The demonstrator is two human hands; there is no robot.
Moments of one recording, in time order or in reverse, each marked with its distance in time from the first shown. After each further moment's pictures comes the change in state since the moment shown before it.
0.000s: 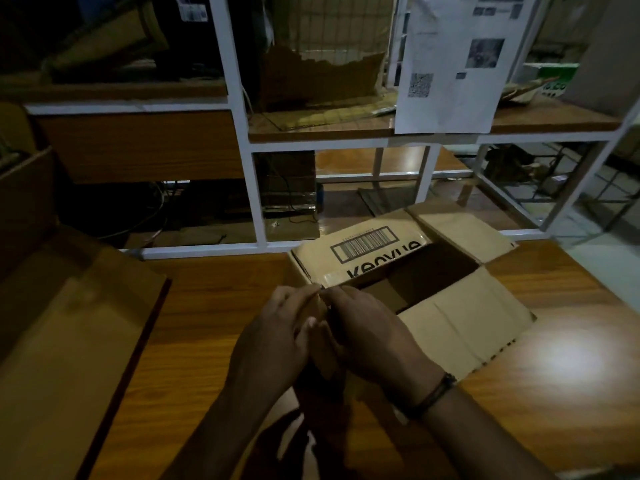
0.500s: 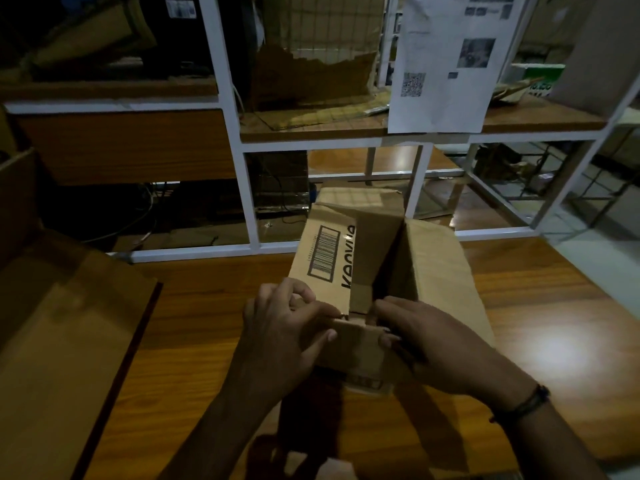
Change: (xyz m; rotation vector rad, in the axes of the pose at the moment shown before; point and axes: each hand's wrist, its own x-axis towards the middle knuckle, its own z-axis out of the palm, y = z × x) left_hand 0.005 -0.004 0.002 0.152 0.082 0.255; right_hand -0.049 0.058 -0.036 -0.007 -0.083 -0.033
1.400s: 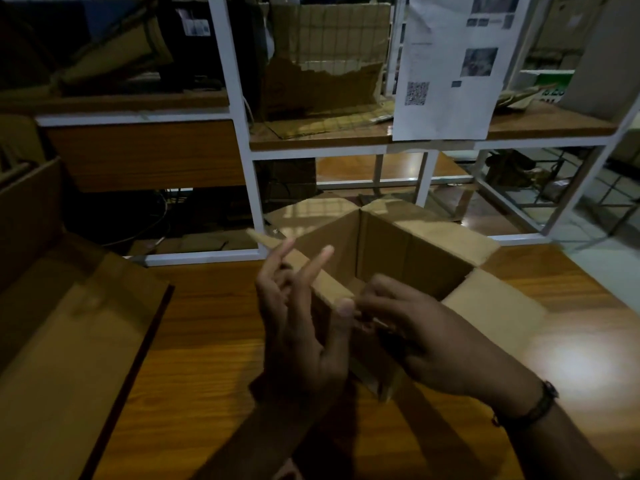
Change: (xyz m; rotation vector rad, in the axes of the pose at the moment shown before) left_hand -0.002 0.065 -0.011 -0.444 0.546 -0.018; right_hand -0.003 -0.027 -0.024 0.203 0.084 -0.209
